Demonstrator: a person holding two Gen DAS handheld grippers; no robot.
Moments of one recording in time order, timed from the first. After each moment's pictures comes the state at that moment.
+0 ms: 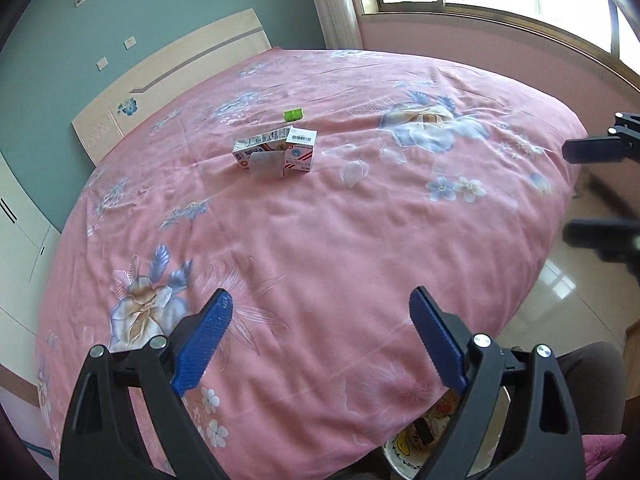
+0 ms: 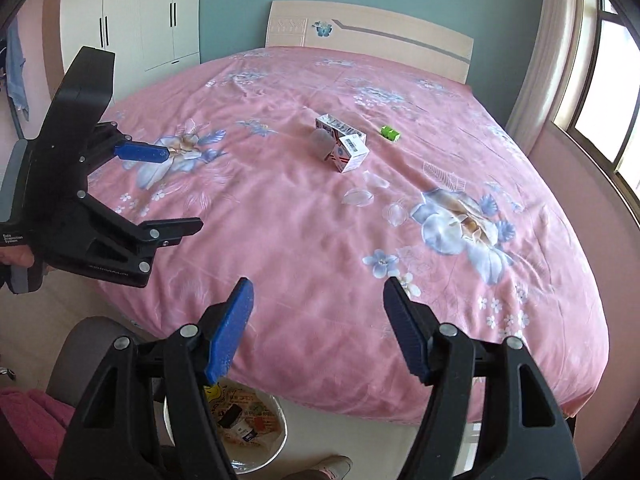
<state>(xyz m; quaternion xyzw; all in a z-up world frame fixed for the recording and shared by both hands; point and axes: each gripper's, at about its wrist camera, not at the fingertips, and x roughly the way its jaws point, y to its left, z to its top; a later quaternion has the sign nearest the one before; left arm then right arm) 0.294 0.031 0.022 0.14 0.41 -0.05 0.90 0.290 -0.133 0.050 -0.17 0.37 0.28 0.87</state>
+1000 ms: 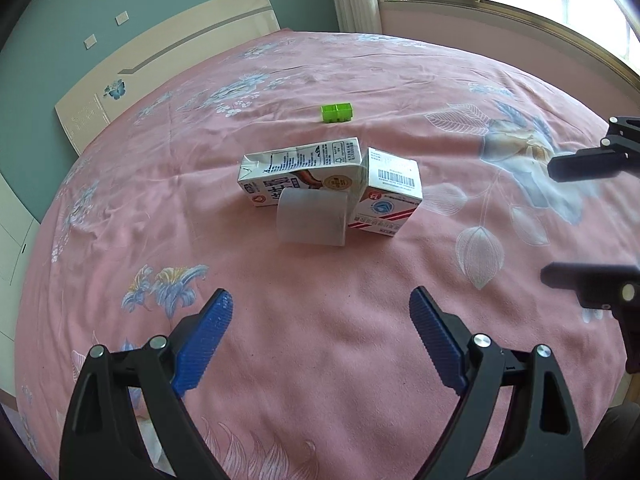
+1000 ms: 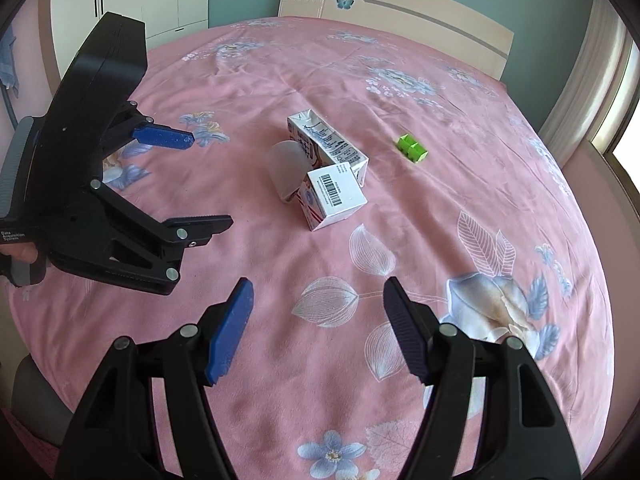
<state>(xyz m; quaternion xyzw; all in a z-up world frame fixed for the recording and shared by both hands) 0.507 0.084 -0.044 0.12 0.43 -0.05 0.89 0.515 -0.041 -0.017 -0.22 0.40 0.30 0.83</state>
